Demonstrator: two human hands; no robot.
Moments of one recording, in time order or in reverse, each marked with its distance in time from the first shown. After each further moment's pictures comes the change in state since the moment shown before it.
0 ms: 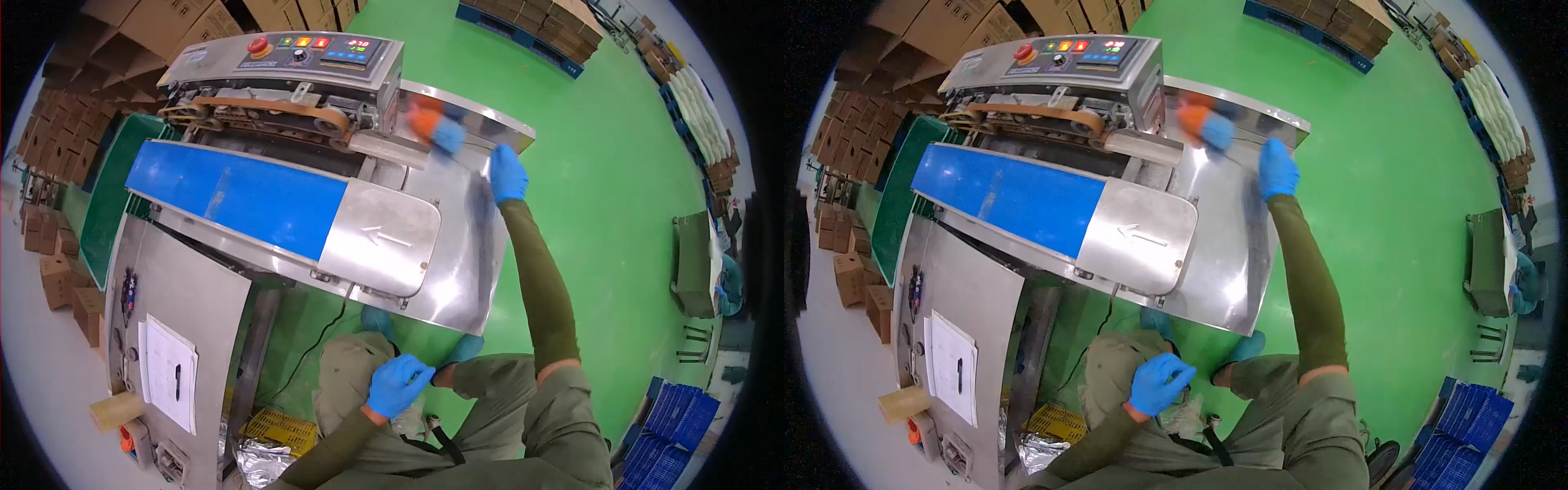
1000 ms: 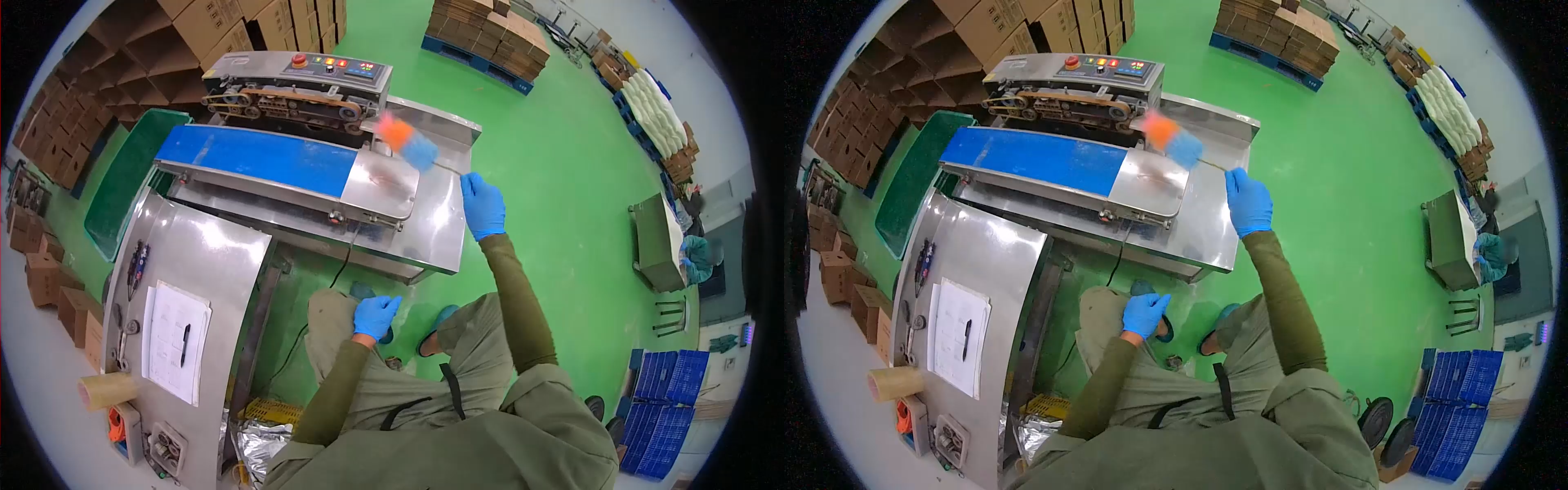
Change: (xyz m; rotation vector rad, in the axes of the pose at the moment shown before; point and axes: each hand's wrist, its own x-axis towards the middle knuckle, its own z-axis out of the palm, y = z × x) left_hand -0.056 -0.054 -0.020 0.171 -0.002 -0.254; right_hand -0.163 -0.170 -0.253 -0.005 -0.064 -0.089
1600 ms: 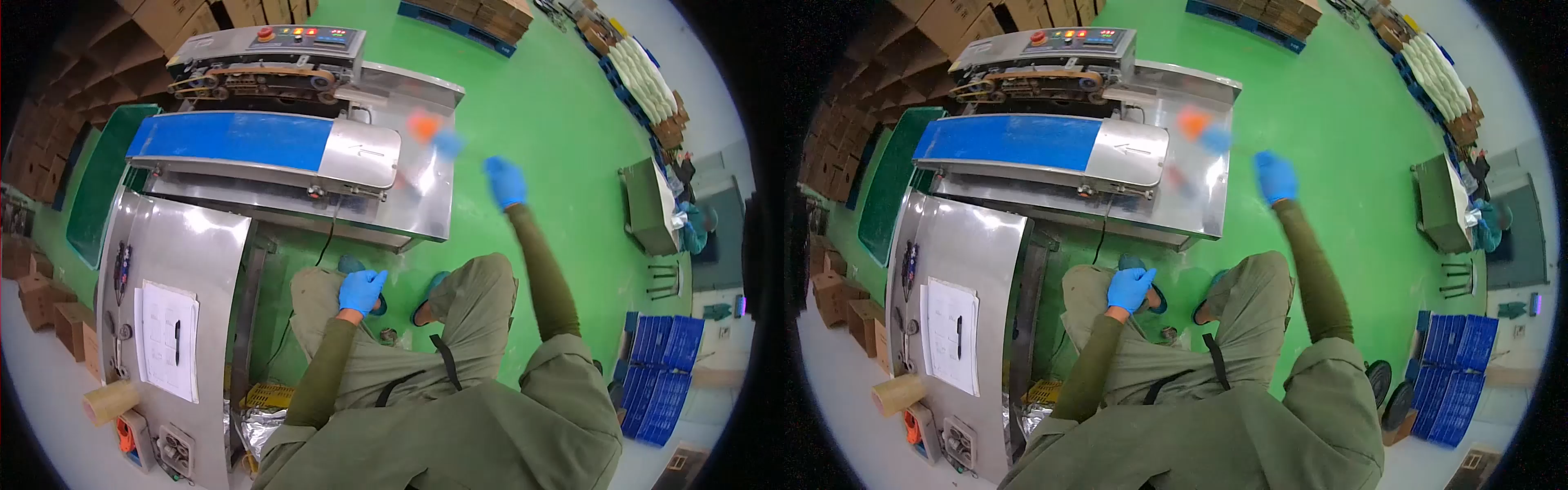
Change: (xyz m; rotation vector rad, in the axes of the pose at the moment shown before) left_hand 0.002 -0.012 -0.004 0.005 -0.129 -0.042; right_hand -0.020 0.174 0.027 -0.021 -0.022 -0.024
